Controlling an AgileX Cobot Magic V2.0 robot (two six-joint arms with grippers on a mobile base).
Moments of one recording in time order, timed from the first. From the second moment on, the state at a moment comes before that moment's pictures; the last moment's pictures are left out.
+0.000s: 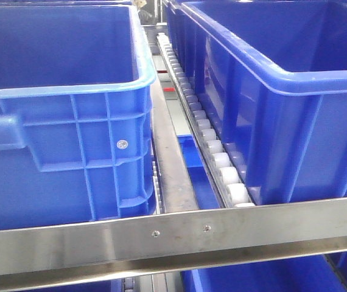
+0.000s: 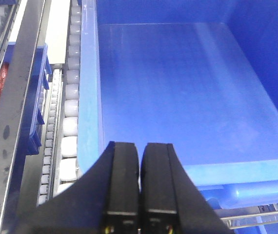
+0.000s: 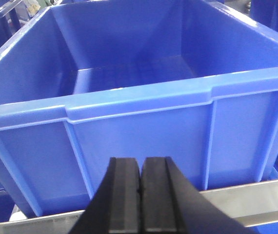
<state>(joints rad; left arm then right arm) -0.08 0.33 -0.43 0.04 0.56 -0.09 0.01 -0.01 0.03 -0.05 0.09 0.20</state>
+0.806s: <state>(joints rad) -0.08 0.33 -0.43 0.04 0.56 -0.09 0.01 -0.01 0.03 -0.05 0.09 0.20</state>
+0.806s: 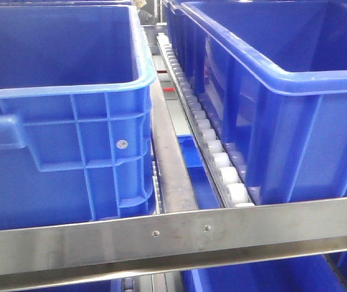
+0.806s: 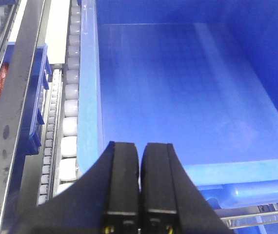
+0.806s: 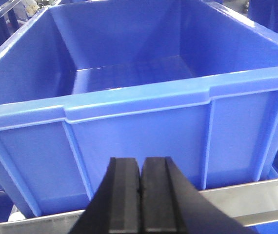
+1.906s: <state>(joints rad) -0.06 0.00 0.01 -0.05 0.21 -0.10 0.01 -0.01 0.03 -0.05 0.09 0.20</state>
